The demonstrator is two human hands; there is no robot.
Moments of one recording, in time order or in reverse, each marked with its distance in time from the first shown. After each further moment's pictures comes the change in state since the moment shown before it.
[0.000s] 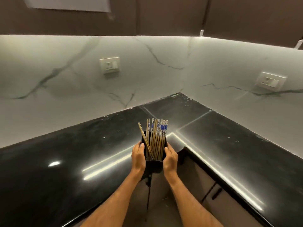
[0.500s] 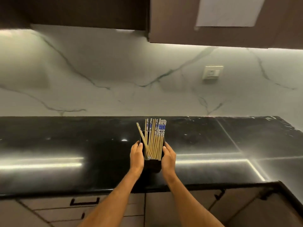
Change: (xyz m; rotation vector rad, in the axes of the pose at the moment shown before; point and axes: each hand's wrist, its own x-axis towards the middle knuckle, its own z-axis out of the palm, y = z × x) left_hand -0.085 0.007 -0.341 -0.055 0.597 -0.045; right_hand -0.186 0.037 0.280 0.020 -0.571 0.153
